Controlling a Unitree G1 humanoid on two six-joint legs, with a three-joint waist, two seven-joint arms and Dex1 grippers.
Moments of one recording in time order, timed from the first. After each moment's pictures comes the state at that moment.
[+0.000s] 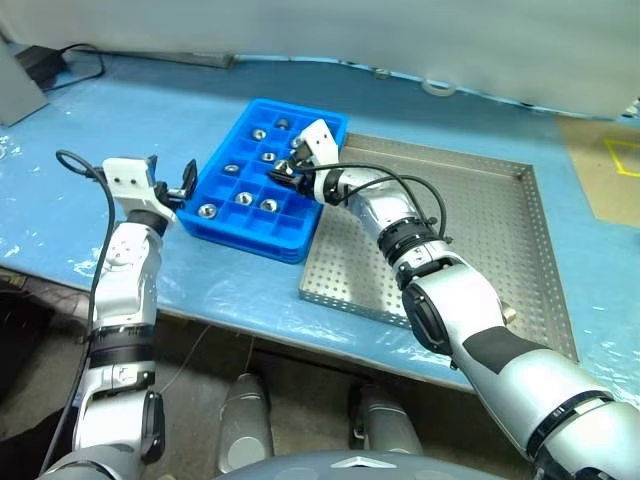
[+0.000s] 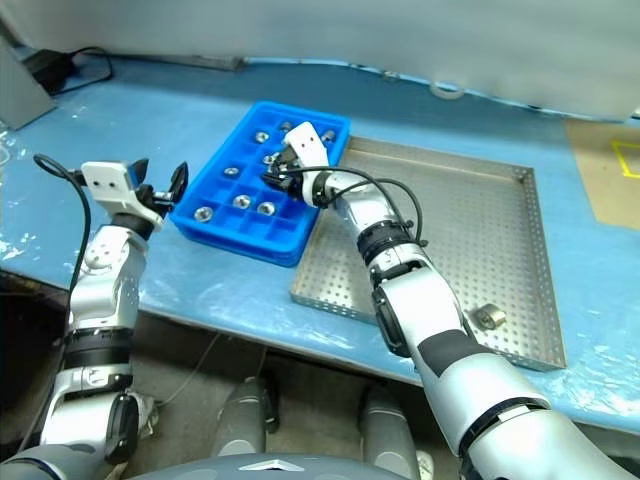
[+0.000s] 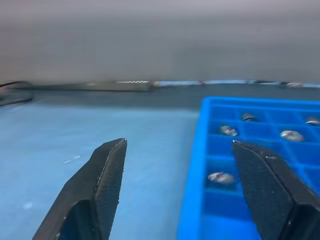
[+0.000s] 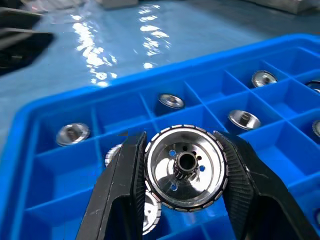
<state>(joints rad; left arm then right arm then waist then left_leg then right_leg) -0.41 0.35 0.28 0.13 -0.22 0.09 -0.23 -1.23 -0.02 0.07 1.18 0.08 0.02 0.60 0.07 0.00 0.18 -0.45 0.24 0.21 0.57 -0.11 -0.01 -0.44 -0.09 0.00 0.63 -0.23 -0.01</state>
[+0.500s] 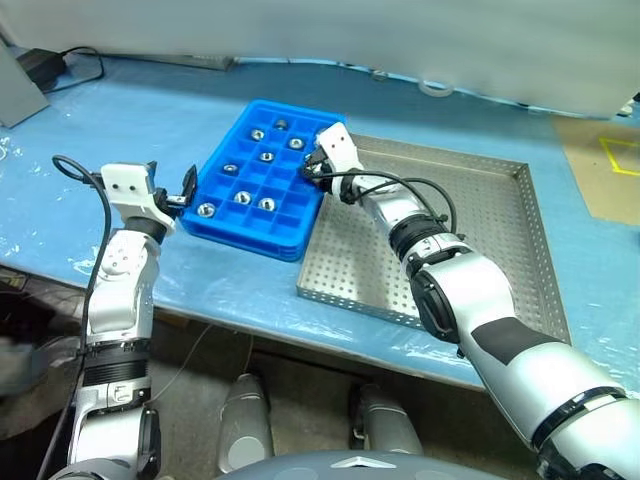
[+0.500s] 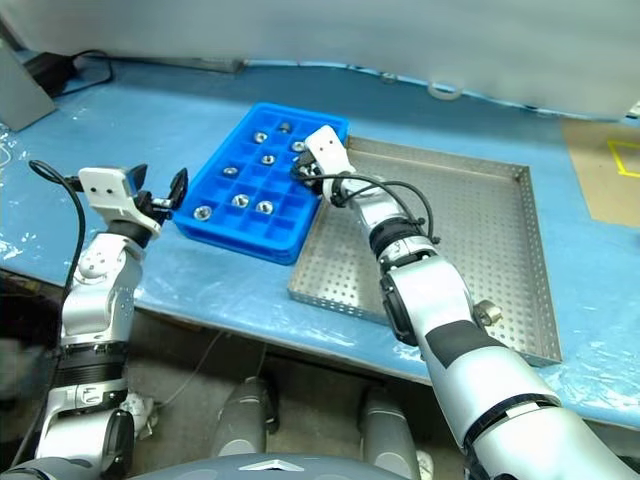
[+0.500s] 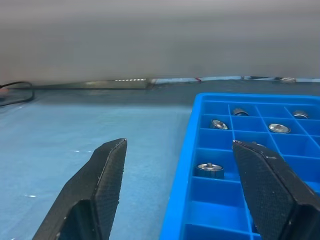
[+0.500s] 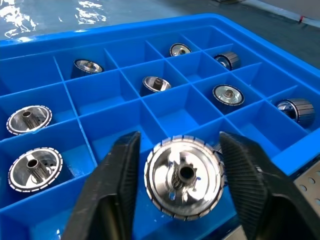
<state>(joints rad) -0.39 0.35 0.27 0.04 -0.22 0.15 -0.23 -1.26 -0.07 0.03 1.30 -0.02 -0.07 0.48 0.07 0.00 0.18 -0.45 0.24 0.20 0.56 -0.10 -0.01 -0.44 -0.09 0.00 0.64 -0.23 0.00</state>
